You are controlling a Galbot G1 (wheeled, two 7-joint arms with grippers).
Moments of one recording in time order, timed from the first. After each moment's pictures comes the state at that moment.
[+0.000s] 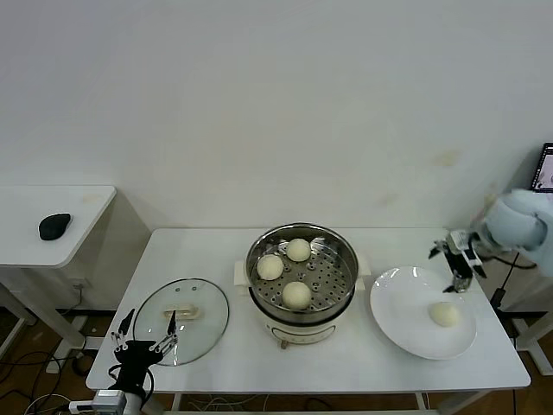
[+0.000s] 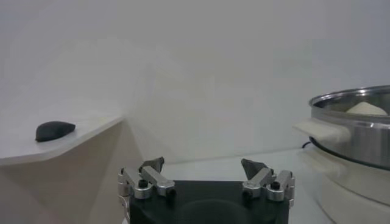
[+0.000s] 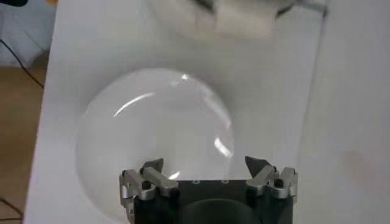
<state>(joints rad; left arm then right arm) 1.69 -1.28 -0.61 -2.08 -0.14 0.01 -0.12 0.23 0.37 -0.96 1.49 -0.06 -0.17 -1.09</state>
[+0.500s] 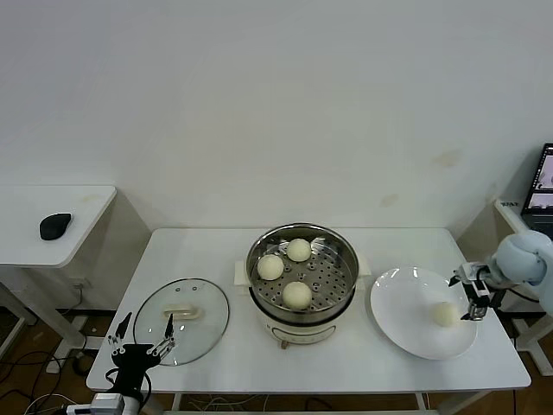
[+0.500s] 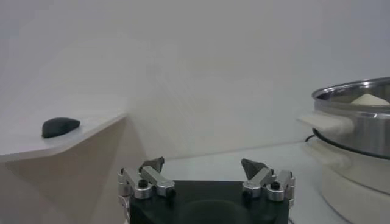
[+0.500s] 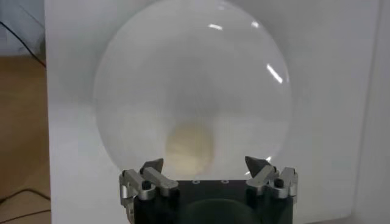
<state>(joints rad) 1.71 -1.29 -0.63 -2.08 -0.13 0.01 -0.12 -0.14 0.40 -0.64 1.35 -0.20 -0.14 -1.07</state>
